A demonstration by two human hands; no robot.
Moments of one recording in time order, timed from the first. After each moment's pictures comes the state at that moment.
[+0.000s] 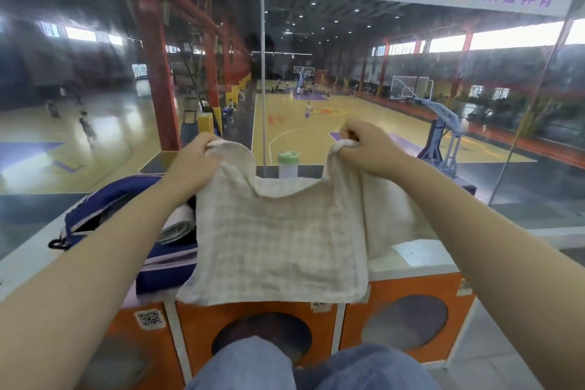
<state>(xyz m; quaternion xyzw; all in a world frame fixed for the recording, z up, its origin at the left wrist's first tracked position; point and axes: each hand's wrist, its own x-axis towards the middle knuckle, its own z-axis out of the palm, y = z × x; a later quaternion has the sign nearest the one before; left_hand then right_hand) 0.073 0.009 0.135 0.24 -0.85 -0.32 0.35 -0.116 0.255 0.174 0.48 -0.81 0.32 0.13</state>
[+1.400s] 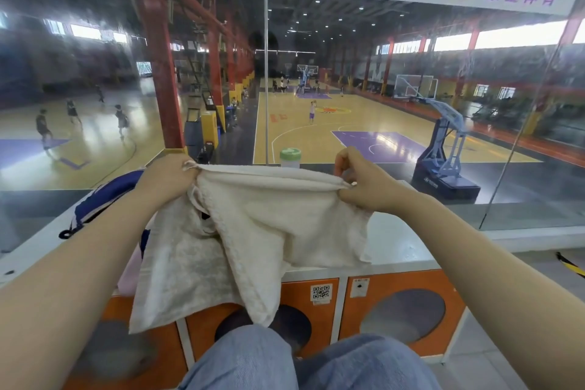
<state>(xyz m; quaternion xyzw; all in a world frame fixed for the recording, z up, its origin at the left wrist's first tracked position) 0.102 -0.035 0.111 0.32 -0.90 -0.13 0.26 -0.105 0.277 0.122 0.51 -0.79 0.33 -0.02</state>
